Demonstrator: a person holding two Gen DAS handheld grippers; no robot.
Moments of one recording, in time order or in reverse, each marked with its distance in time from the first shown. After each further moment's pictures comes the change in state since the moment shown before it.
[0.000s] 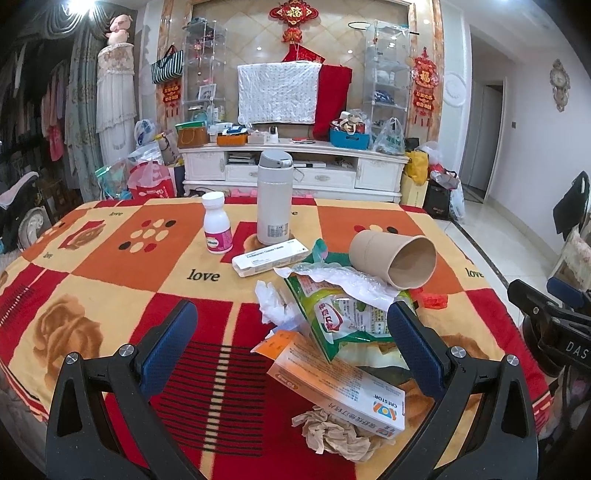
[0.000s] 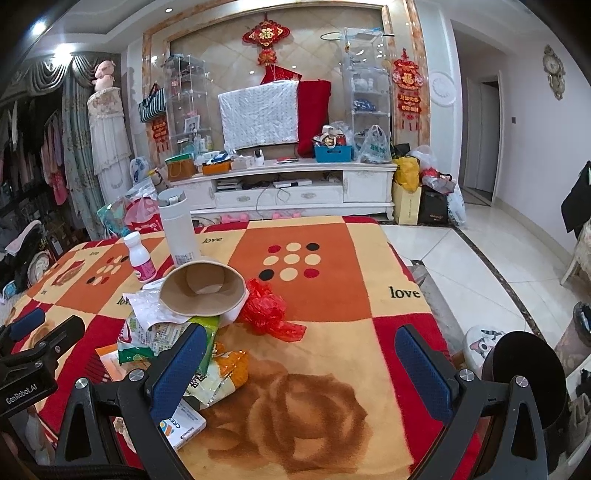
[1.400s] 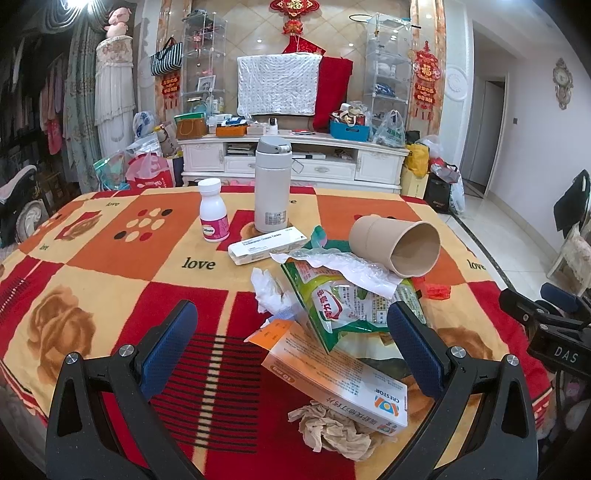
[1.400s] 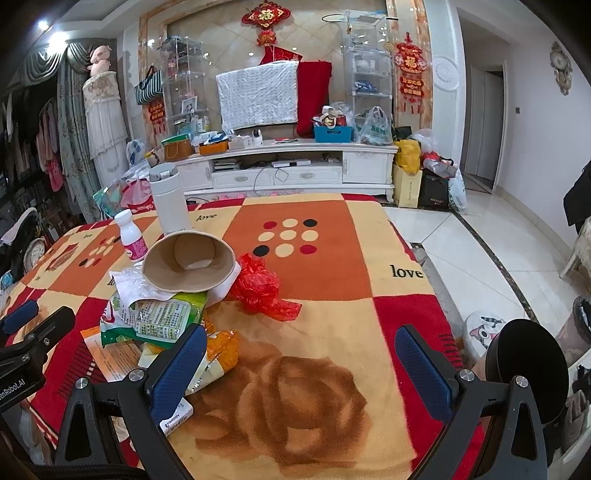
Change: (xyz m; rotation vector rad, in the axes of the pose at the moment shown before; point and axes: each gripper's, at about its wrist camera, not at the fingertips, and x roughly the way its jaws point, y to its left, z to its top) left arm 0.011 0.001 -0.007 -0.008 0.028 -0.005; right arm 0.019 -0.004 -0.009 -0.008 0.078 -0.009
